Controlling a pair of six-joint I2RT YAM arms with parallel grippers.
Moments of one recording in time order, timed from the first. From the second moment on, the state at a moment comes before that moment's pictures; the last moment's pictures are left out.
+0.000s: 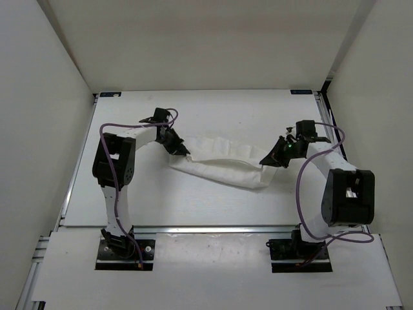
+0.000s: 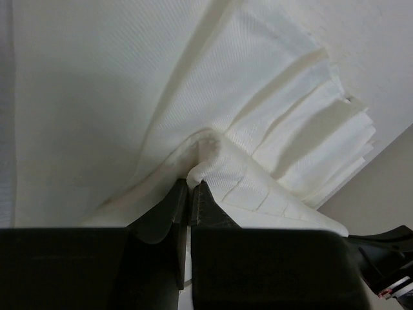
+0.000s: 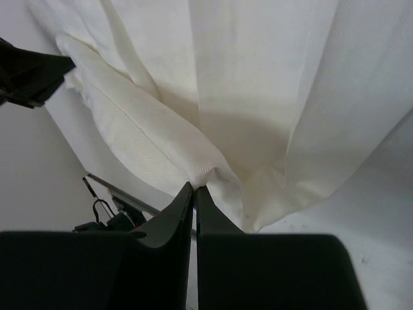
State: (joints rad) left arm -0.26 2.03 1.38 -0.50 0.40 -0.88; right arm 0.01 1.51 0.94 -0.58 -0.61 0.55
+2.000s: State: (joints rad) left arm -0.19 1.89 1.11 -0.23 0.28 -0.80; right arm 0.06 1.58 0.86 -0.41 -0.48 0.46
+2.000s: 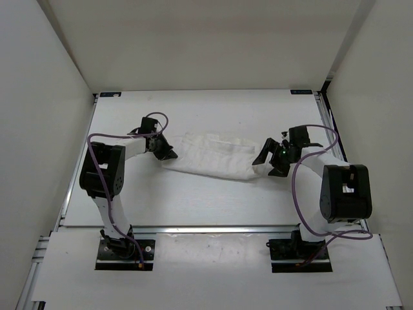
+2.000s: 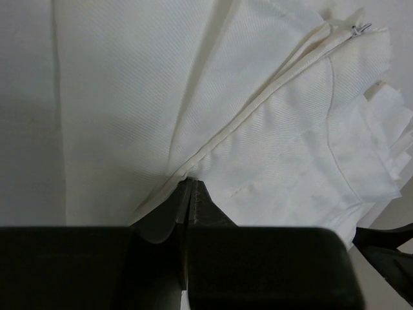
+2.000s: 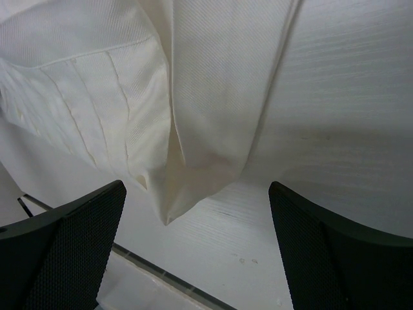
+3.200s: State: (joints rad) left arm -0.26 1.79 1.01 -0.32 0.27 -0.75; right arm 0.08 1.76 0.95 -0.35 -0.58 0.45
